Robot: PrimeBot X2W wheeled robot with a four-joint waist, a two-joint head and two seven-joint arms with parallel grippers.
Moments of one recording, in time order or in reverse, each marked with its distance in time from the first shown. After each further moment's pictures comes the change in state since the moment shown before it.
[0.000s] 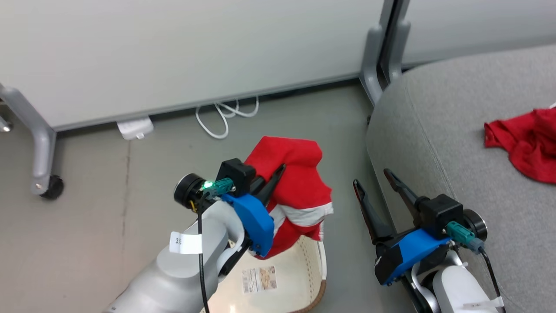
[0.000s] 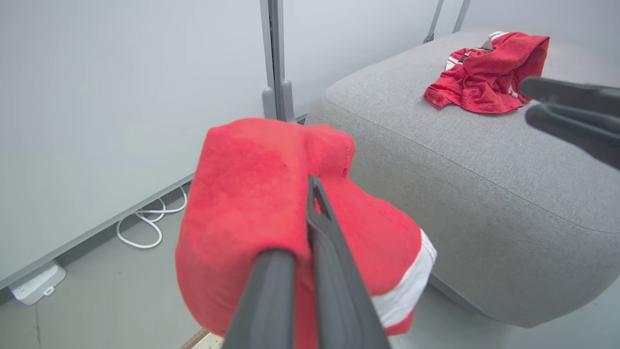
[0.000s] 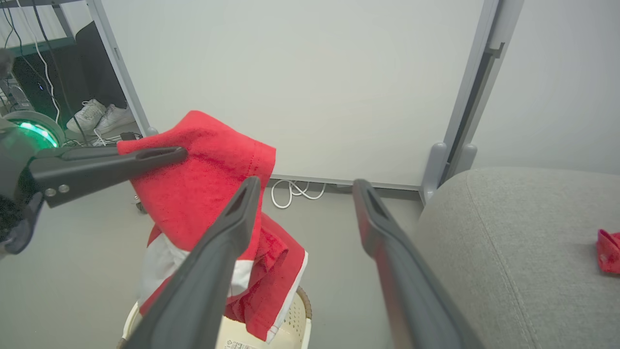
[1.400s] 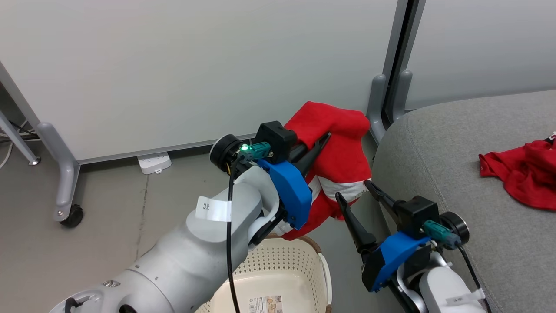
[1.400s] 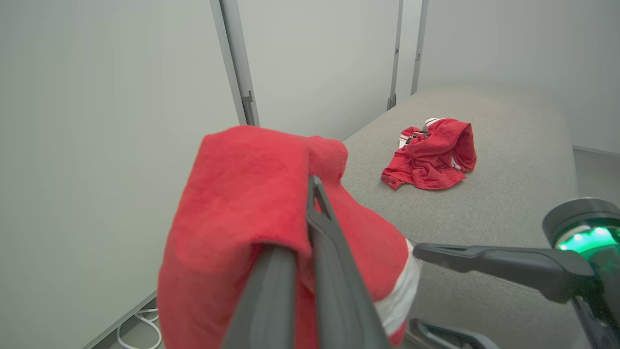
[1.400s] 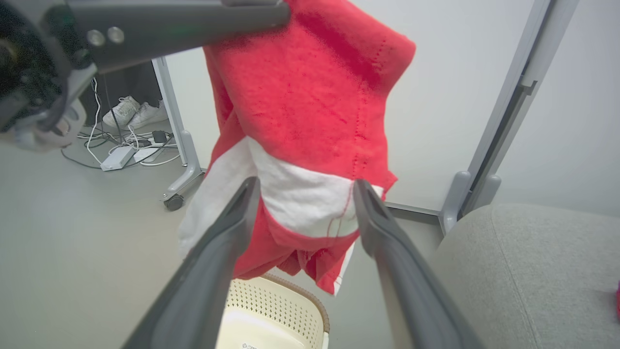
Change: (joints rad) left arm -0.210 -0.076 -0.220 0.008 -0.216 0.000 -0.026; right arm 0.011 0.000 0.066 0.009 0.012 0.000 0.079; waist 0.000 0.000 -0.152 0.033
